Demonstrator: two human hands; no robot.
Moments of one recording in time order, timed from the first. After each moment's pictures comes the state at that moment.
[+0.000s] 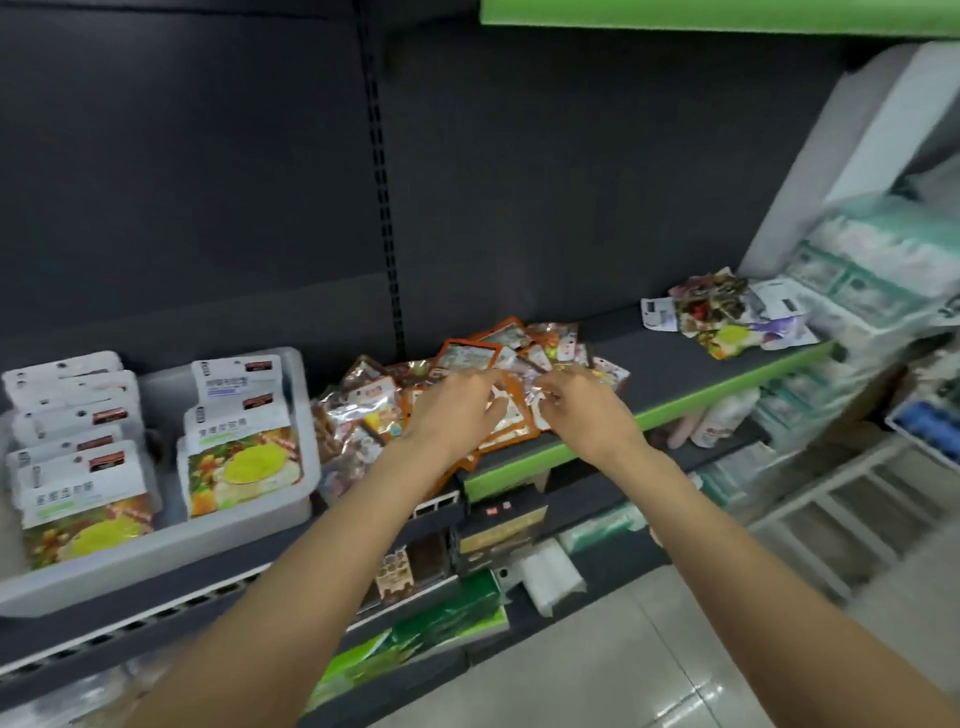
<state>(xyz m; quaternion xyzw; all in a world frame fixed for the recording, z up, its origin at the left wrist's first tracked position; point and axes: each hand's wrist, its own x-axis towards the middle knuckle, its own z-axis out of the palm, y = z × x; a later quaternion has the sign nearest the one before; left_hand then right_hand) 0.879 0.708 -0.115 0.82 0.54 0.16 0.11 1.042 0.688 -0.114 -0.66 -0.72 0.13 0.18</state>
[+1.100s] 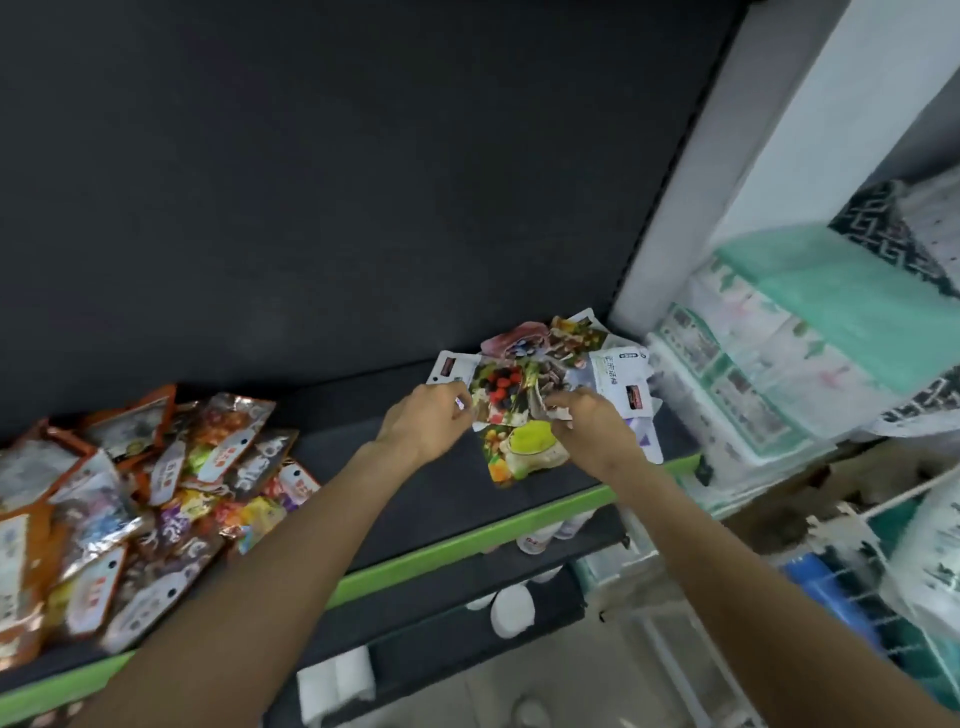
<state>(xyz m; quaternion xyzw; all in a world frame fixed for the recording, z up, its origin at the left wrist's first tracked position) 1.347 1.007 -0.193 0.73 0.63 0.09 0.25 1.550 0.995 -0.193 -0.68 -0.71 0.18 0.08</state>
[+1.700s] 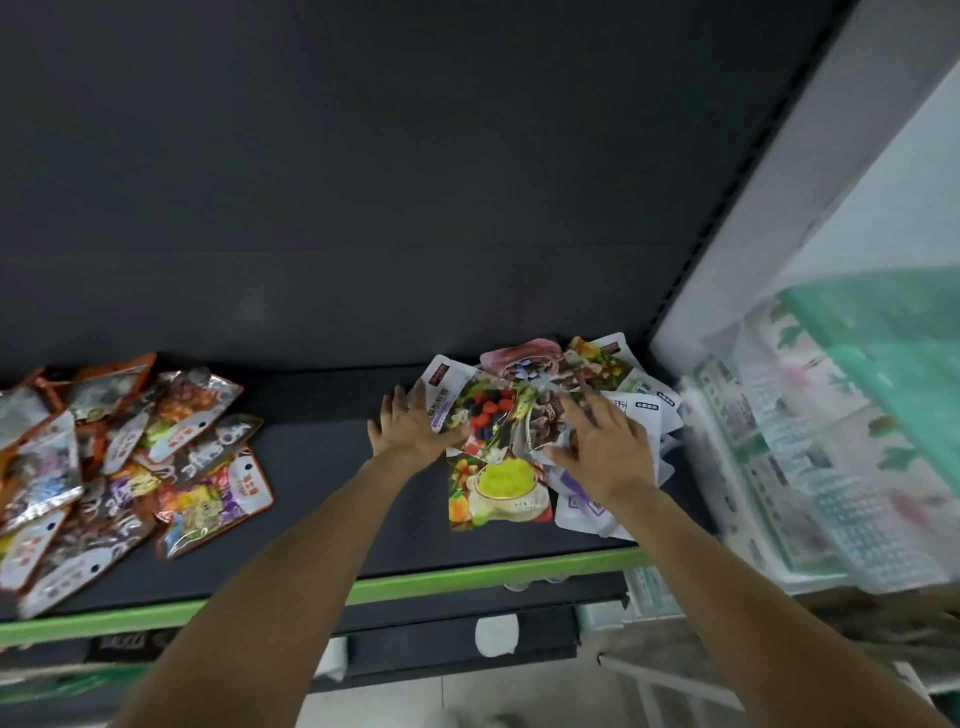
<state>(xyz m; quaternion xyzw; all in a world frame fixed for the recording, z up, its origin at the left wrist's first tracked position) 1.394 1.072 -0.276 0.52 0.80 0.05 0.28 1.626 1.083 -0.249 -0.60 -0.79 0.08 -0.03</state>
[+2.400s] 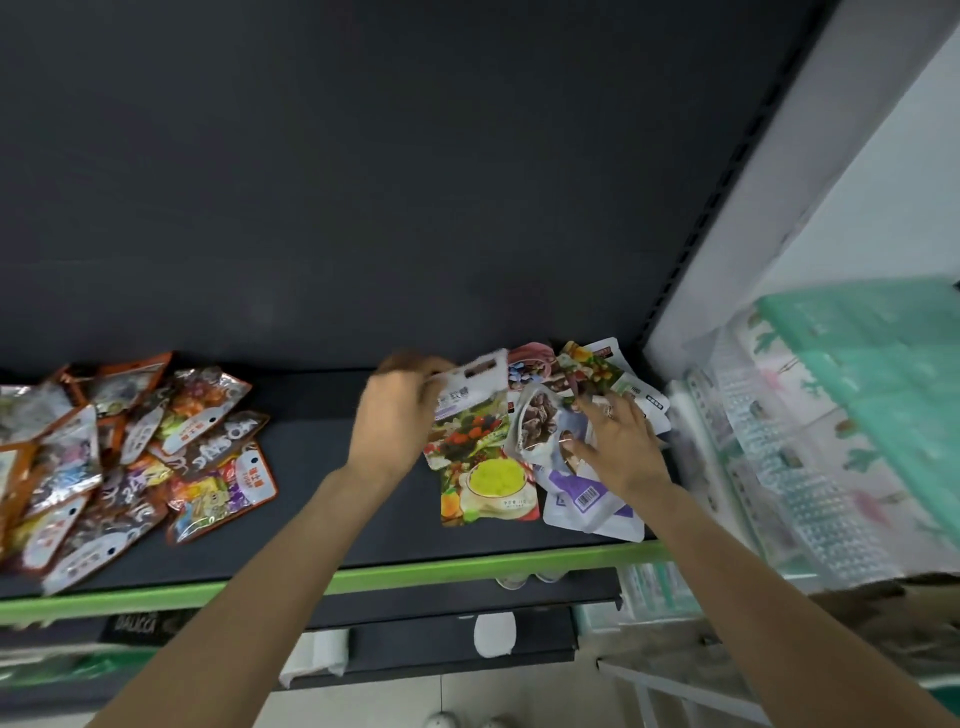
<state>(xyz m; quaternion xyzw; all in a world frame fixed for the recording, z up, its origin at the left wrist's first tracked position) 1.411 1.025 -0.175 0.62 0.69 0.36 0.10 1.652 1.089 -0.237 -0.62 -0.77 0.14 0.00</state>
